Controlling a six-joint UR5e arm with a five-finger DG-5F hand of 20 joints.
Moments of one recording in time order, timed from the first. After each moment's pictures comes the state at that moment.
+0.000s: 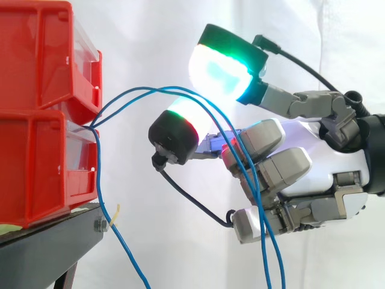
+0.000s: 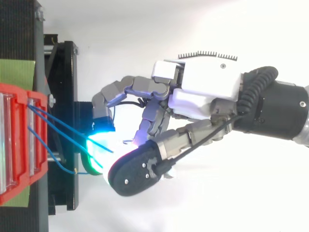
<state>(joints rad) 0.20 -2.31 -1.11 -2.97 -1.27 0.24</state>
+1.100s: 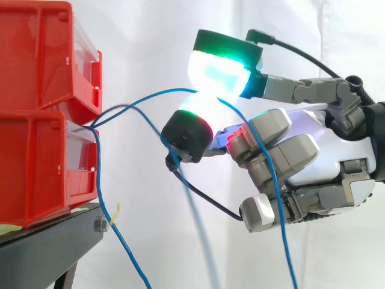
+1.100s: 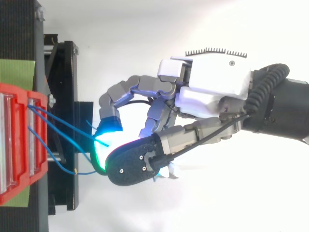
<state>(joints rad) 0.20 -2.29 -1.11 -3.01 -1.27 0.24</state>
